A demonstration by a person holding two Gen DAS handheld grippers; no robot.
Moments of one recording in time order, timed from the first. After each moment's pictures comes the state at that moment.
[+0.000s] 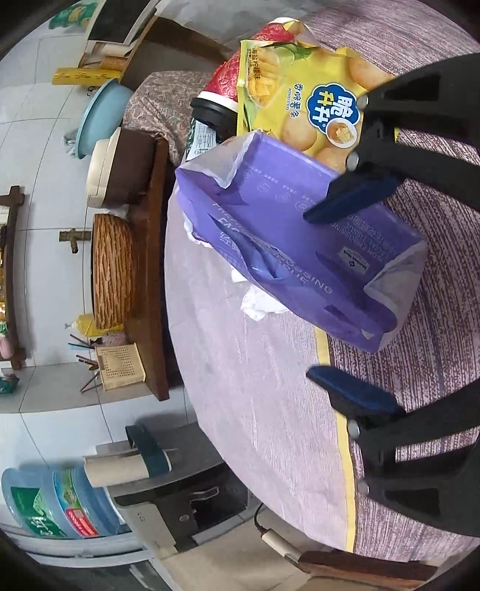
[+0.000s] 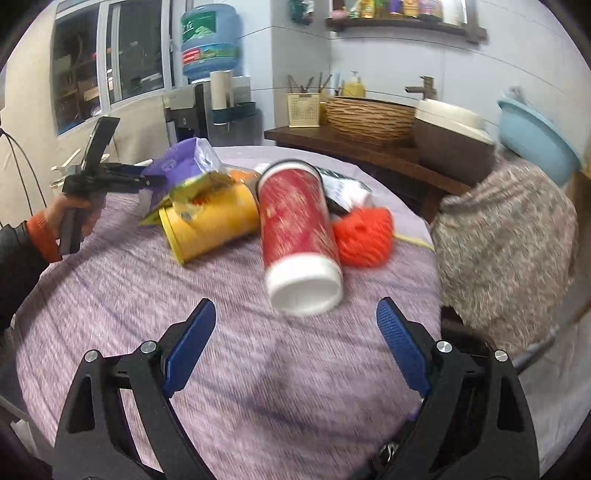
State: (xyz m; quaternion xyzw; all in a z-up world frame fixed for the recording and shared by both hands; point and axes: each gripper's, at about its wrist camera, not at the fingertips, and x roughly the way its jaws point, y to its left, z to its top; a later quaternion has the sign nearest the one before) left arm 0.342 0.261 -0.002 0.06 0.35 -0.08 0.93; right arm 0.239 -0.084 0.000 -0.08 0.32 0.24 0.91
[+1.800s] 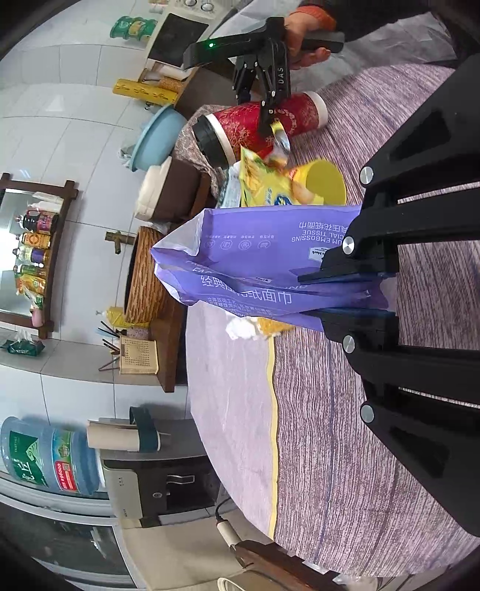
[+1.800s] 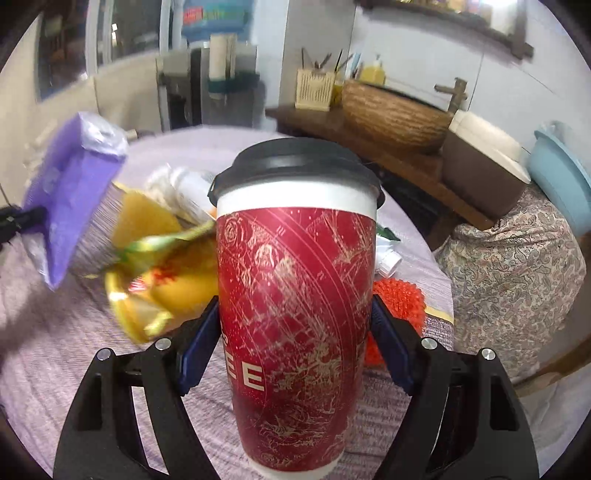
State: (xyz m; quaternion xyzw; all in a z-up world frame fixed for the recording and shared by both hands) left arm 0.221 0.259 0.037 -0.05 0.29 -0.08 0.95; right arm 0.333 -0.026 0.022 -0.14 0.36 0.22 0.90
